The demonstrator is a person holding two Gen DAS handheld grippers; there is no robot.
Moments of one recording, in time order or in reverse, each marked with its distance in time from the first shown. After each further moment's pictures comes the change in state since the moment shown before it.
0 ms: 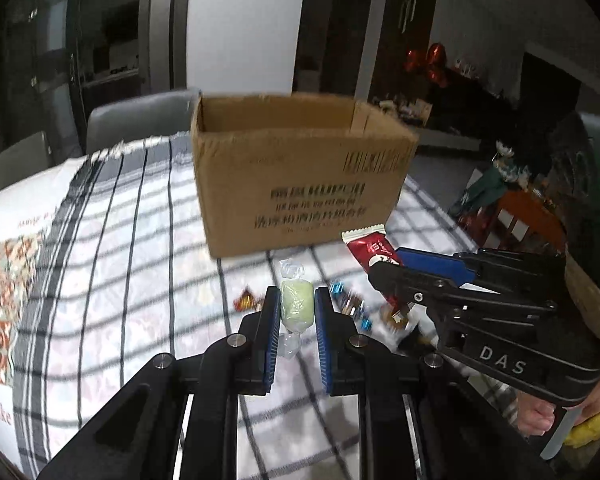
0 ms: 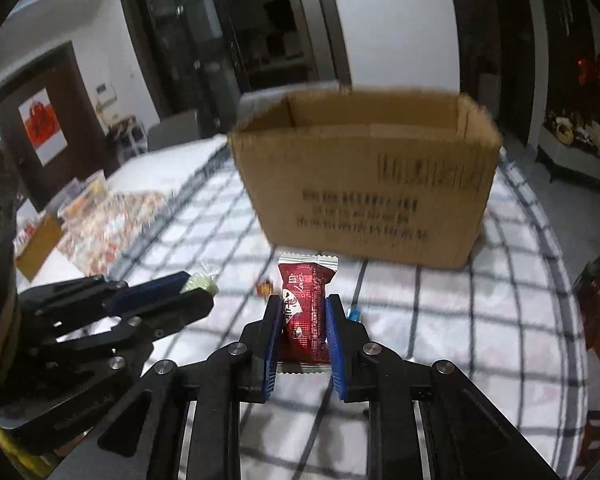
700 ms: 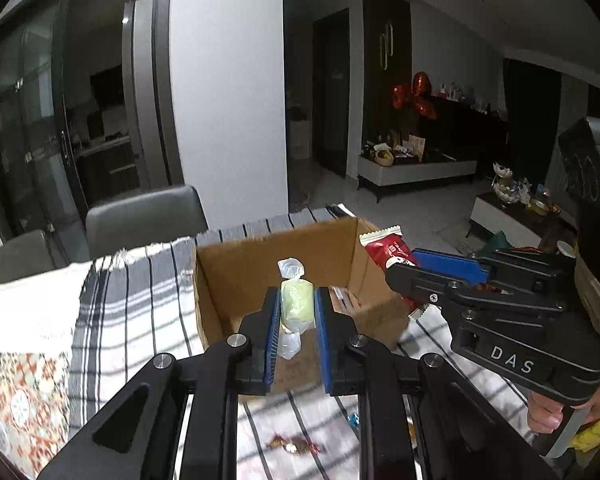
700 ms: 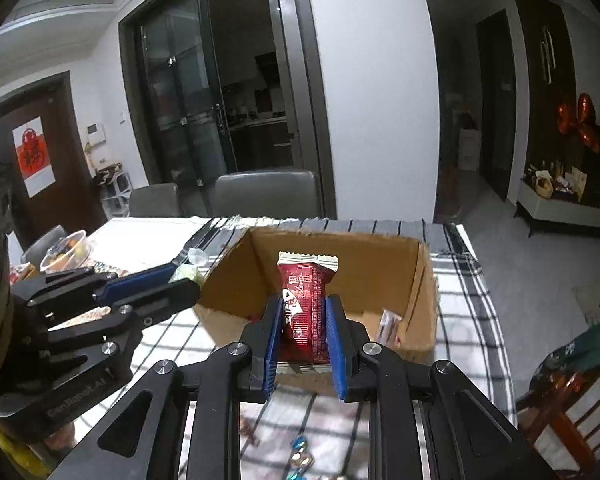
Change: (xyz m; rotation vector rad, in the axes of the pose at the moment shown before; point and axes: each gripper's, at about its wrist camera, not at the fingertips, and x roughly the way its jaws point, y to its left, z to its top) left arm -0.001 -0.005 0.124 0.123 -0.173 0.042; right arm -0.023 -0.022 0.109 -0.029 -0.186 -0.081
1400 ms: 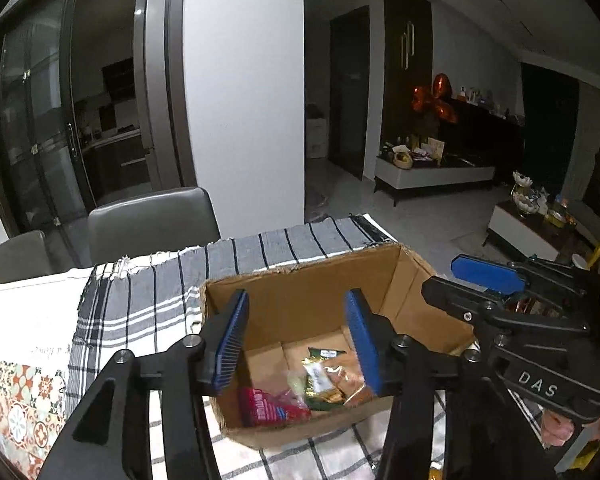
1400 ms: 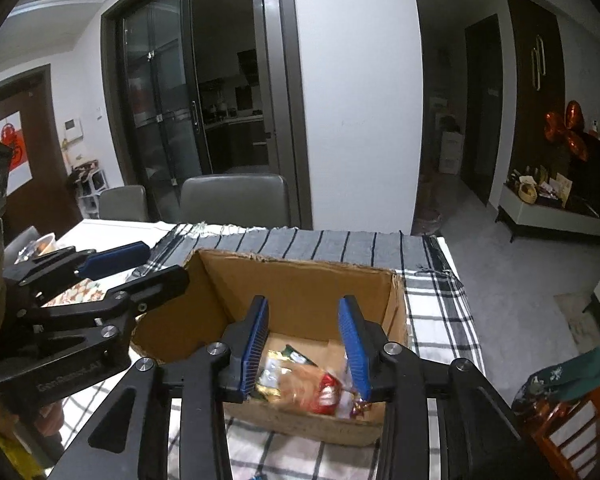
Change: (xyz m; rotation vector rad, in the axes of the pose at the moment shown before) left arm 0.055 0.024 0.025 -0.039 0.015 0.050; right arm 0.038 -0.025 0.020 -0.014 0.009 -0.083
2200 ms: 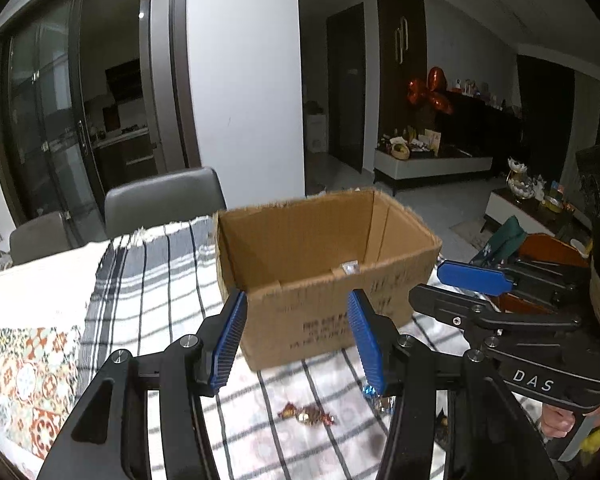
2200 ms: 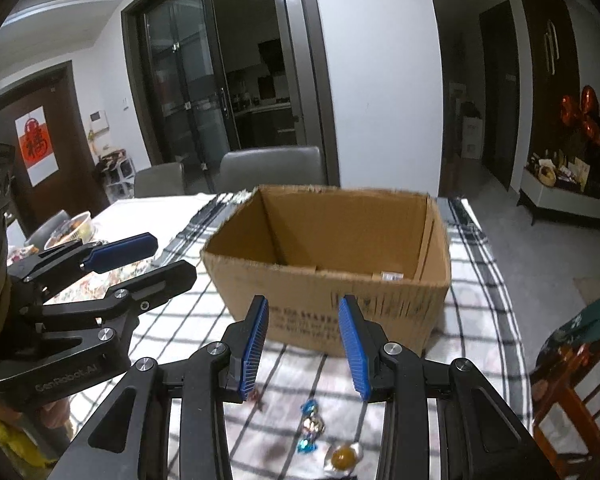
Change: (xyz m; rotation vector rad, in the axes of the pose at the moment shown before) left arm -0.070 -0.016 -0.072 0.014 0.015 0.009; right arm -0.046 0.029 -0.070 0.010 0.044 0.100
